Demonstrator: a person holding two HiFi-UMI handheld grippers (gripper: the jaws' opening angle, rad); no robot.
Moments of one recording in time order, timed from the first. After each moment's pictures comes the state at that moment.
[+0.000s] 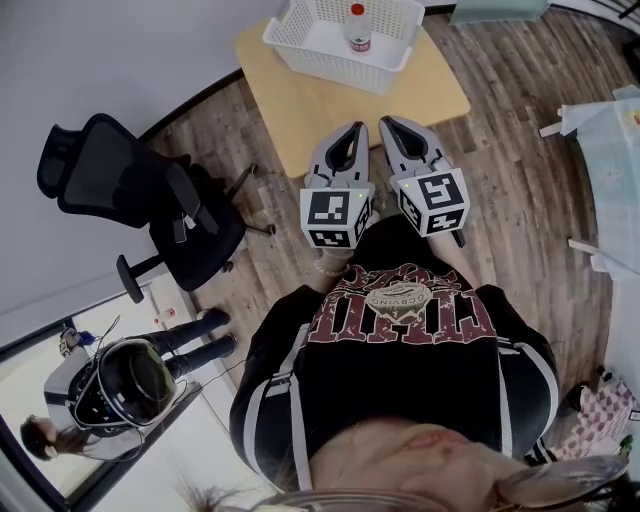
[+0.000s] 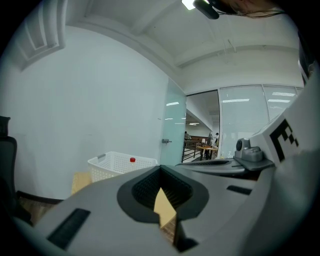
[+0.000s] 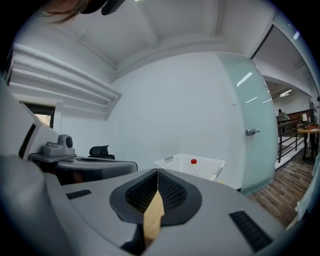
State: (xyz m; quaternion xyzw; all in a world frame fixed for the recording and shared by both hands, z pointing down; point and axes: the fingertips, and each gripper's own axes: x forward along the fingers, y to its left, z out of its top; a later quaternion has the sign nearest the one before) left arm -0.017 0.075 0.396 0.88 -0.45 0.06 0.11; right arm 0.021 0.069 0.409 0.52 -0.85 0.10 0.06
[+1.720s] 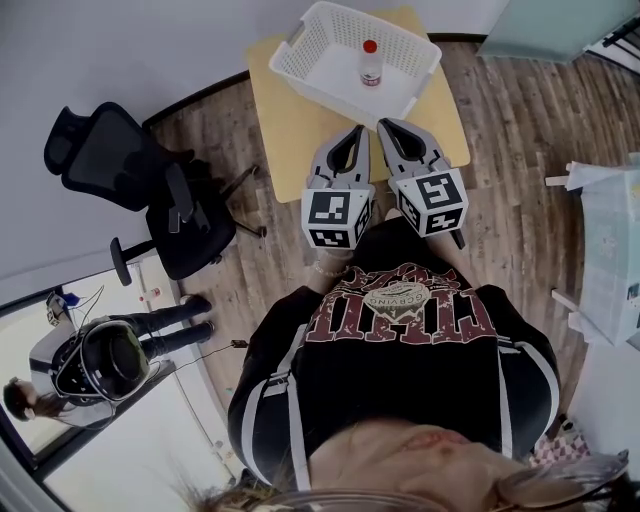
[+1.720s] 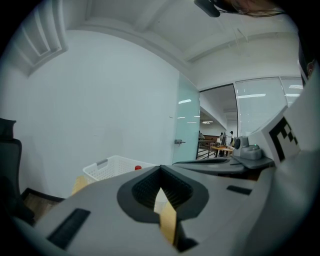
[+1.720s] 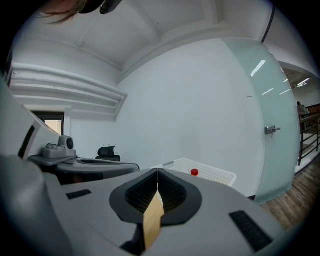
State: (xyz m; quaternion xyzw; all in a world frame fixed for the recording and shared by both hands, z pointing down) left arm 0.043 -0.034 0.392 0.84 -0.52 0.06 0.11; right arm 0.073 -0.047 0.402 0.44 -0.89 0.11 0.06
